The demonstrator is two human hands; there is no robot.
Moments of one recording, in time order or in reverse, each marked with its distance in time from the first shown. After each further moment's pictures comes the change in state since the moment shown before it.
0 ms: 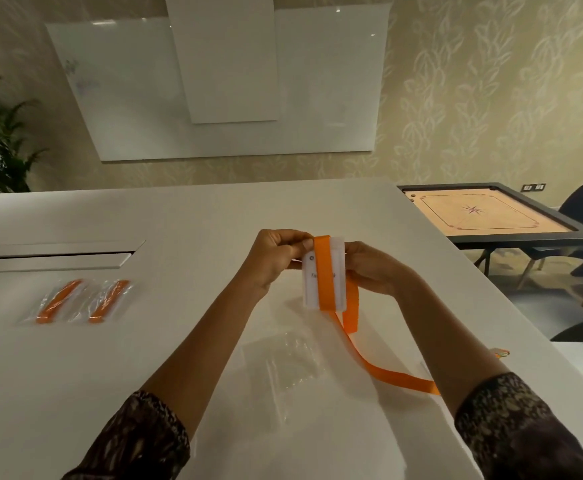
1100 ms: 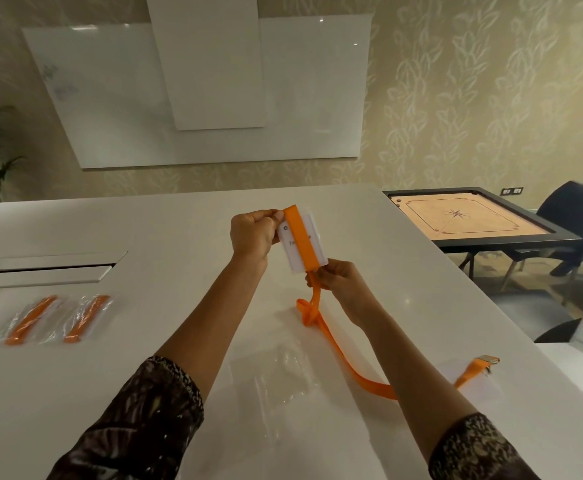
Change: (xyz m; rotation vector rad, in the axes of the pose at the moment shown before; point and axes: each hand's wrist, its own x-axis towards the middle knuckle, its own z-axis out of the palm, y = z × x) left_hand 0.063 0.006 0.002 -0.078 0.444 -0.045; right_hand 0.007 0.026 0.034 0.086 0.406 -0.155
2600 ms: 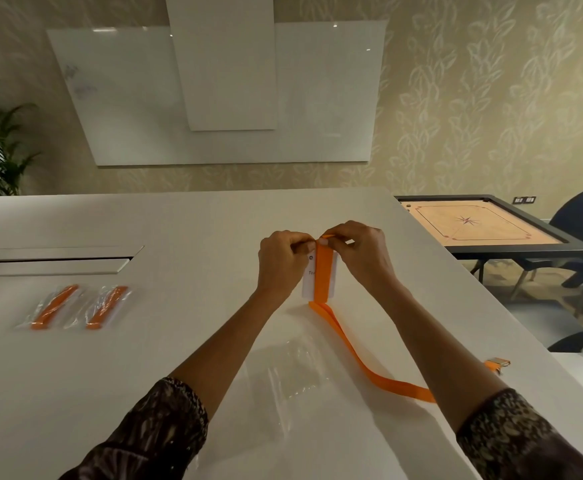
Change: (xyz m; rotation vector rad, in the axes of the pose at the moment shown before) left_hand -0.048 -0.023 -0.015 0.478 -0.118 0.524; right_hand 0.008 -0.053 -0.002 -0.684 0.310 -0.568
